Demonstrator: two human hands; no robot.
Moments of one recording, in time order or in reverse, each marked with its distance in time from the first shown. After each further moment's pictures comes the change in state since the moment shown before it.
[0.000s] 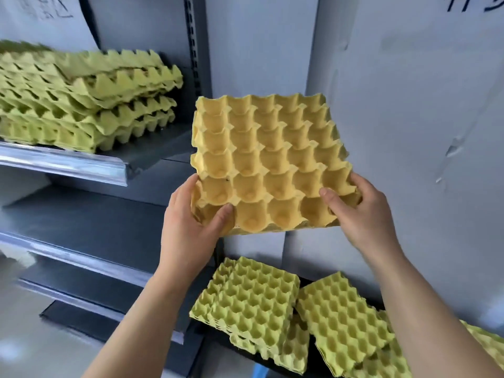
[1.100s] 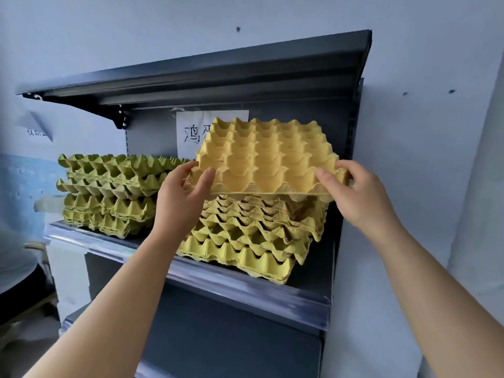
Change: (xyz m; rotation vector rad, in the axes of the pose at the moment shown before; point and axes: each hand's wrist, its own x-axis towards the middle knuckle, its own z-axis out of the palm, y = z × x) left_hand 0.315 -0.091 -0.339 -0.032 0.293 0.229; right_hand 0.066 -0.357 0.272 0.023 0.030 -0.413
